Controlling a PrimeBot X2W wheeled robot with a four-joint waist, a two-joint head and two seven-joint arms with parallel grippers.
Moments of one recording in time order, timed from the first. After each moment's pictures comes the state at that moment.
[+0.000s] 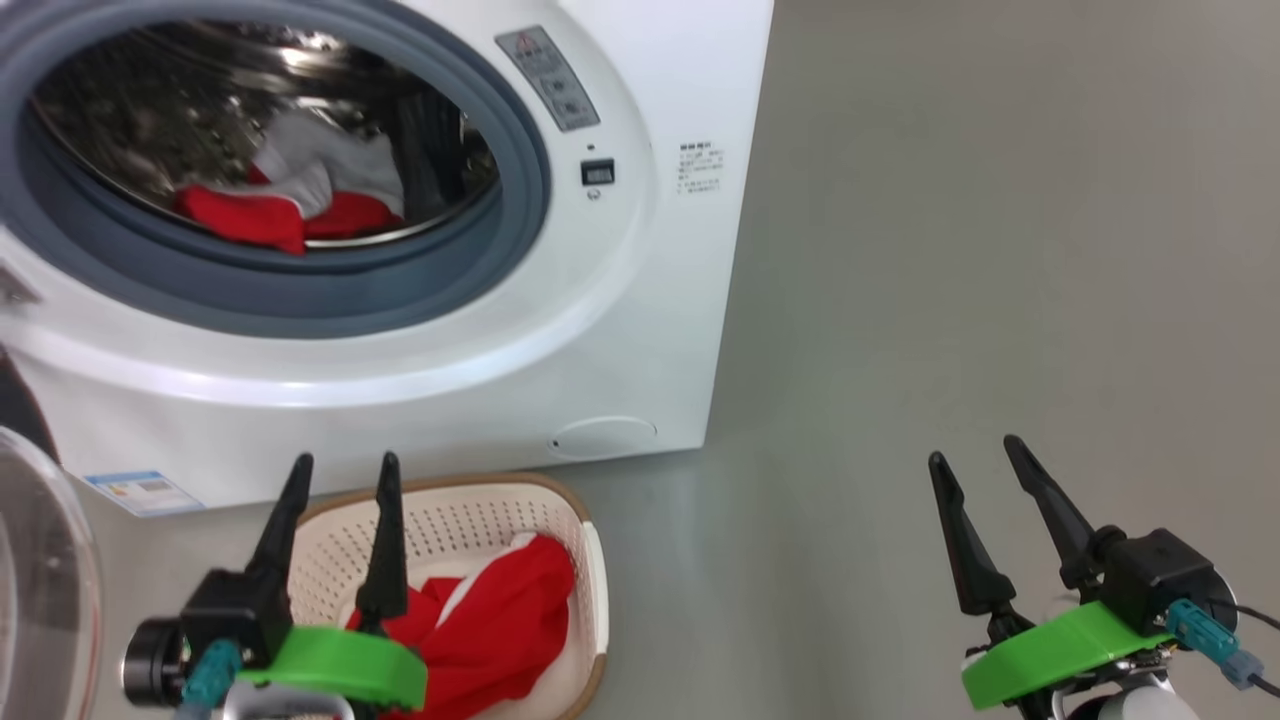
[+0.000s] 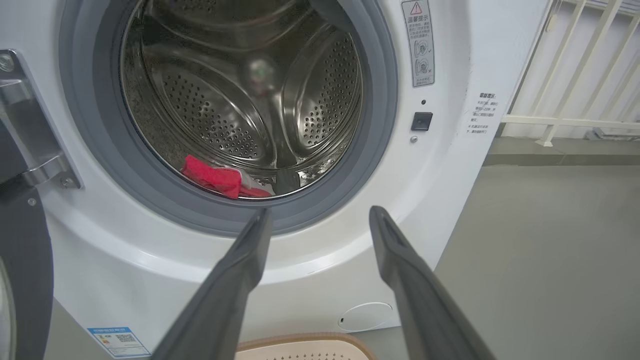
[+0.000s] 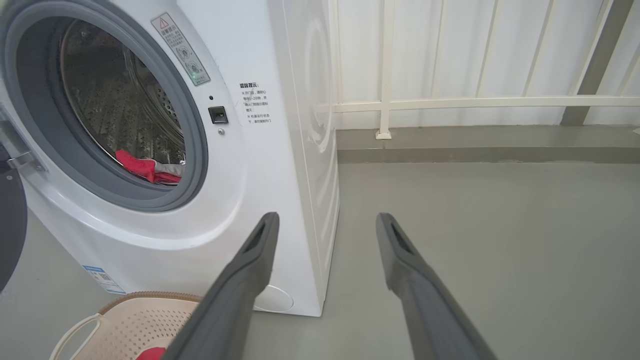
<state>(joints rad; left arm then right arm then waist) -0.18 0.06 -0.06 0.25 -0.19 0.01 -0.25 -0.03 -0.04 0.03 0.14 0.24 0.13 -0.20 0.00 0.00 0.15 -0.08</state>
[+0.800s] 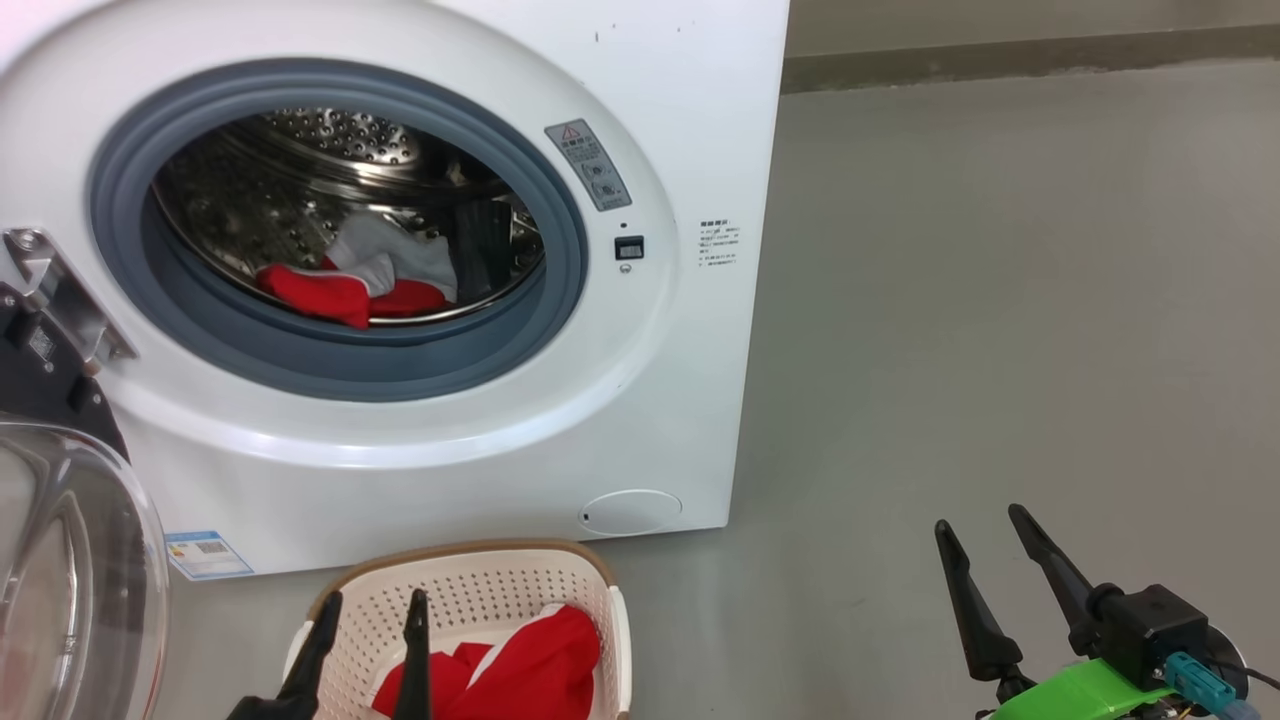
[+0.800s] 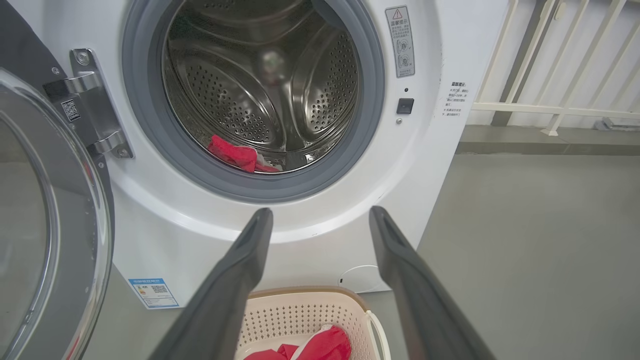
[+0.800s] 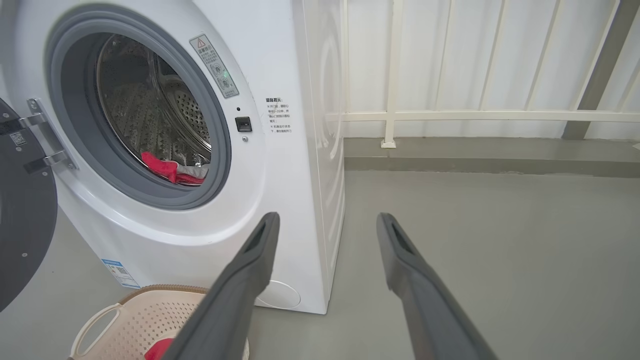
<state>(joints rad) 0.09 0.07 -0.10 0.05 -0.19 0.07 -0.14 0.08 -0.04 0.01 0.10 0.23 0.13 -0.15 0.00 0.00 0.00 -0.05</state>
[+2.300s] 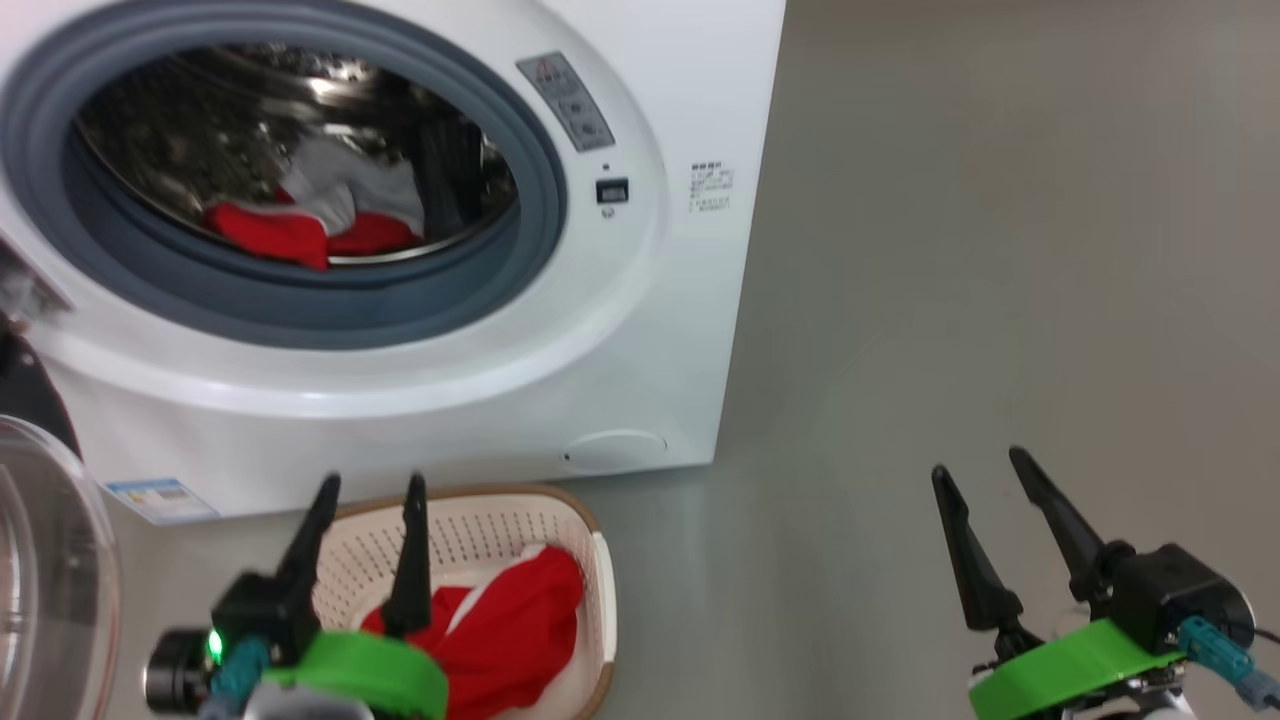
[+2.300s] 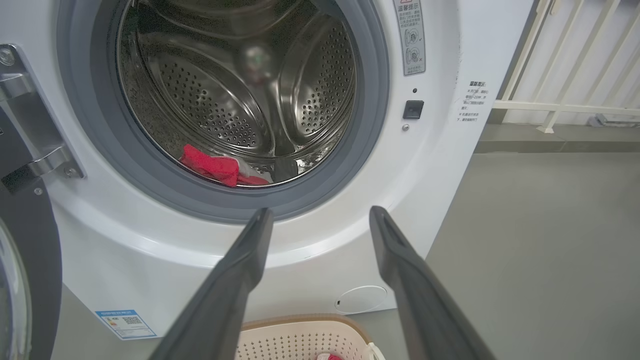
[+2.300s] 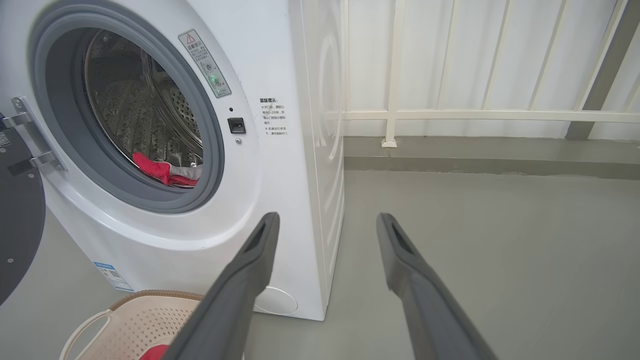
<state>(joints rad) -0.11 0.08 -0.13 0.16 -0.21 0.08 -0.16 0.05 -0.04 0.02 0.03 0.23 0.13 -0.14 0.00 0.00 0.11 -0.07</state>
